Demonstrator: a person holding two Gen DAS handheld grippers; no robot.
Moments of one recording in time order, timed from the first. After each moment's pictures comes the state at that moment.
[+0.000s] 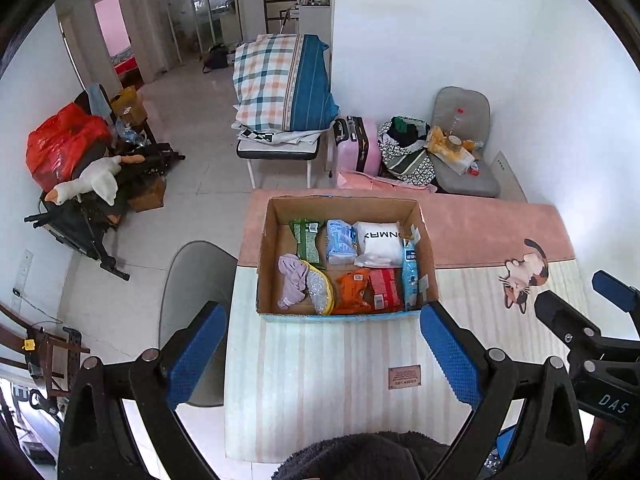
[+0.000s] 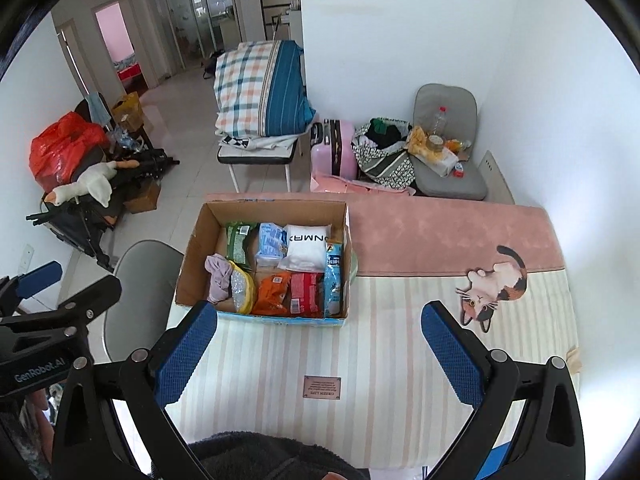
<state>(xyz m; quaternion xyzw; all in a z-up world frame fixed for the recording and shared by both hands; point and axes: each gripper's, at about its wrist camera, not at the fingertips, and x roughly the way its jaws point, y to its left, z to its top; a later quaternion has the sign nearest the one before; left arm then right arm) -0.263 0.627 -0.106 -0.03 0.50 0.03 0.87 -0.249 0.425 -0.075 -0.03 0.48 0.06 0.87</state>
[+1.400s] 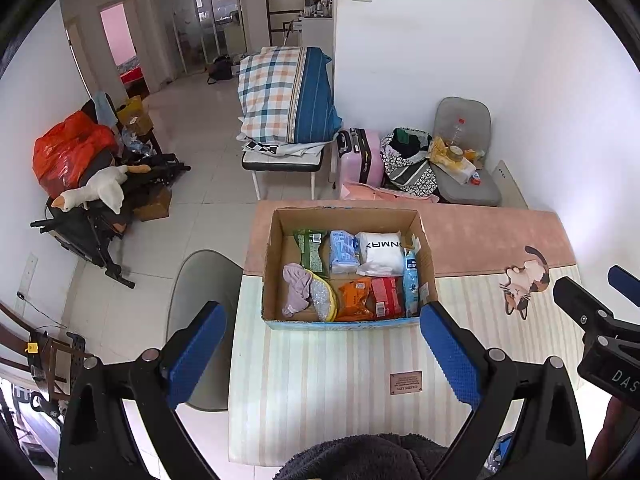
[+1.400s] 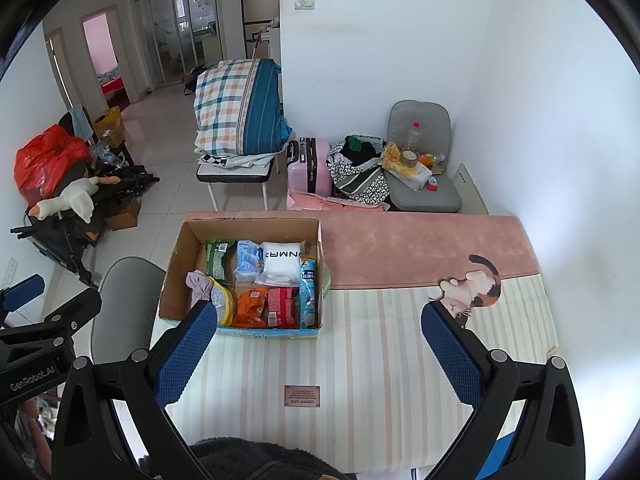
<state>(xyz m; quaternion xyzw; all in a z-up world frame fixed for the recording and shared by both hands) -0.271 0.630 -0.093 -0.02 0.48 0.03 0.88 -0.259 0.413 -0.054 -0.04 0.46 0.02 0.89</state>
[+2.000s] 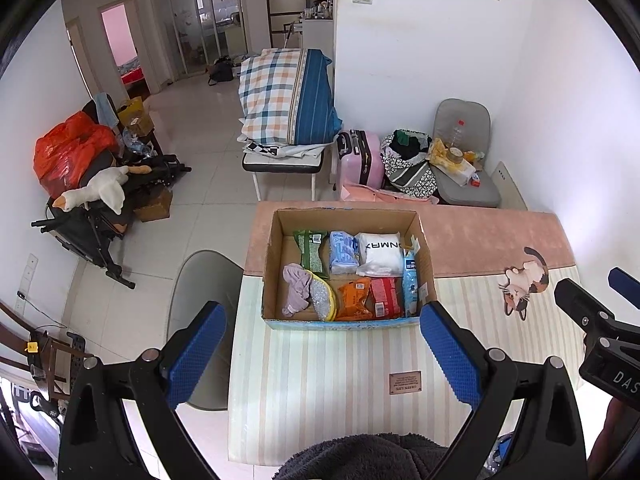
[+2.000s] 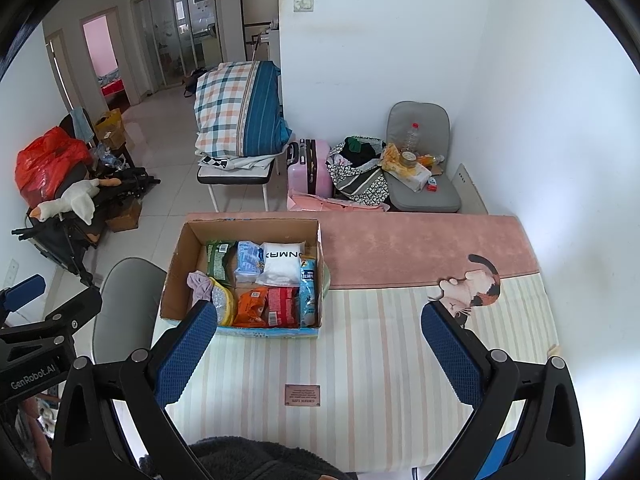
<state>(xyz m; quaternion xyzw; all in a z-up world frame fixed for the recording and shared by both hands) -0.270 0.634 -0.091 -0.02 0.48 0.03 0.88 -0.260 0.411 -0.049 -0.03 0.46 0.02 0.89</state>
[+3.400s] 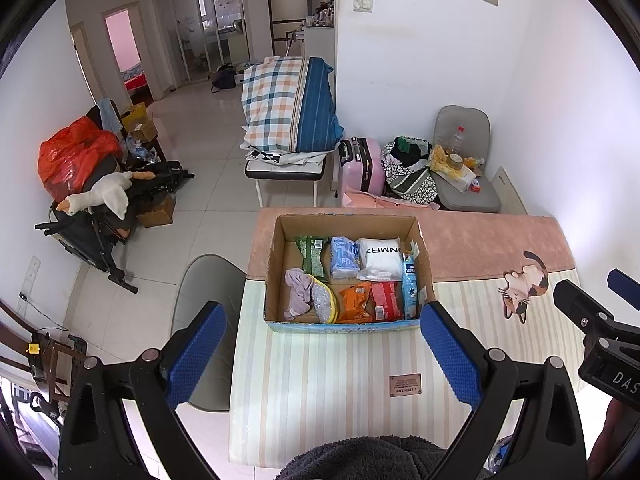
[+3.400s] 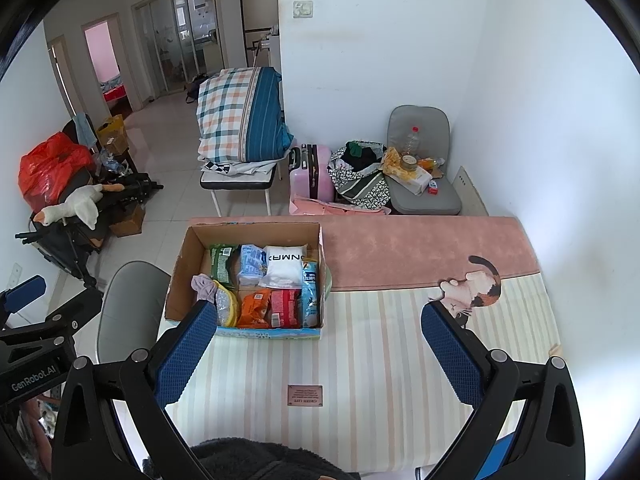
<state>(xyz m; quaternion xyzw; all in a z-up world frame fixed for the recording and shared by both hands) -0.274 0.632 -0.083 -0.02 0.46 0.03 0.88 -0.271 0.410 -0.035 -0.02 0.45 0.02 0.89</state>
